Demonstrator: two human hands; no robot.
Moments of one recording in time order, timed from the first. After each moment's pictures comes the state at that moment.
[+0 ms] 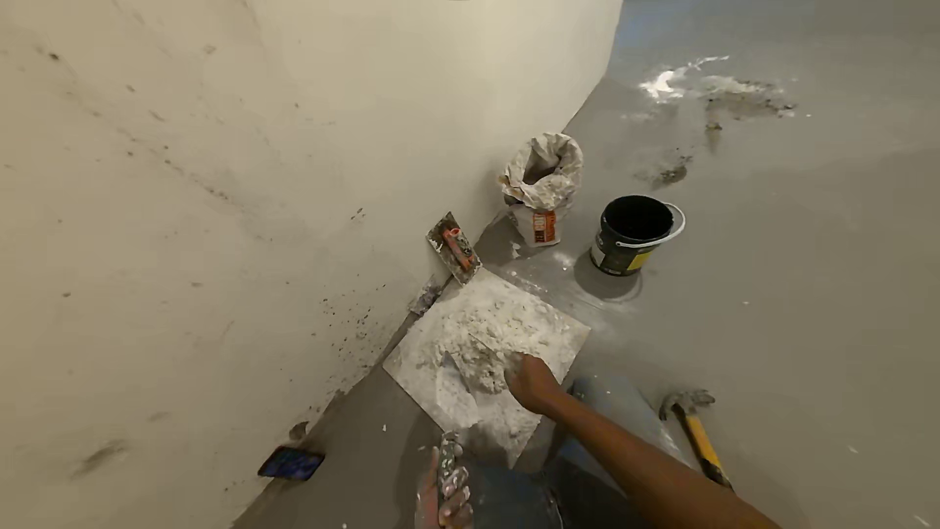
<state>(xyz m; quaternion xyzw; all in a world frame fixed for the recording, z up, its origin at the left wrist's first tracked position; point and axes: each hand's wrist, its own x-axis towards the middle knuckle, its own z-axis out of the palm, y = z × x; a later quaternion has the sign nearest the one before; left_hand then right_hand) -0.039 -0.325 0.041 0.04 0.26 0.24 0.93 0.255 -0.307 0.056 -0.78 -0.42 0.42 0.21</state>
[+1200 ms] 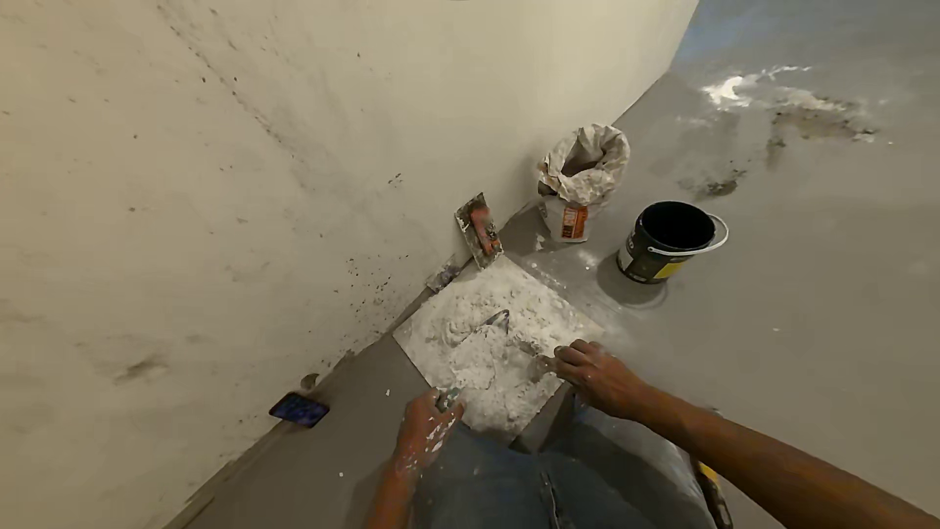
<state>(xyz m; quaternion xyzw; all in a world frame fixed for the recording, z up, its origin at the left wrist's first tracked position) -0.013 -0.256 0.087 0.72 0.57 -0.02 0.39 0.338 -0.376 0.058 -0.59 -0.79 0.11 0.07</state>
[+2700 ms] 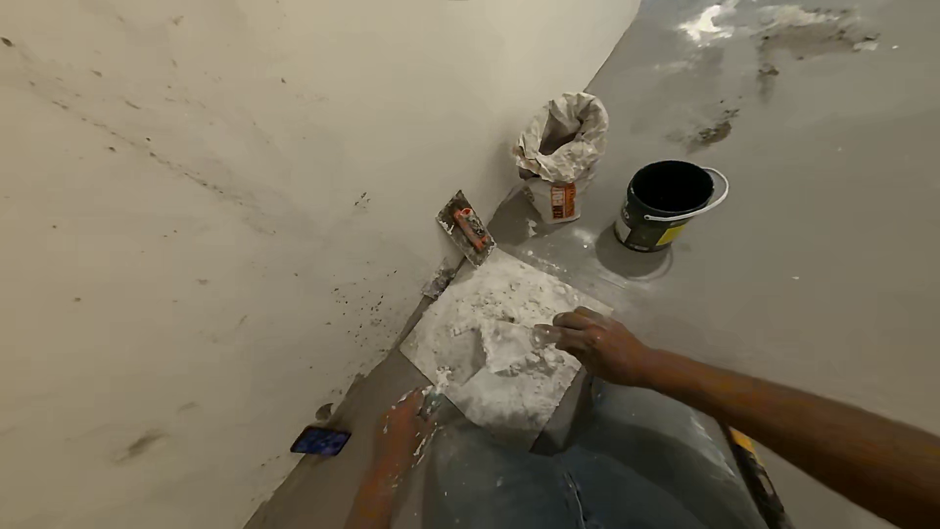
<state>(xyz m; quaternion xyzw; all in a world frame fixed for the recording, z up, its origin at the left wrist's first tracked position) -0.020 -0.213 0.139 0.83 0.51 -0.11 0.19 0.350 -0.345 0.081 -0.61 -0.75 0.11 0.24</state>
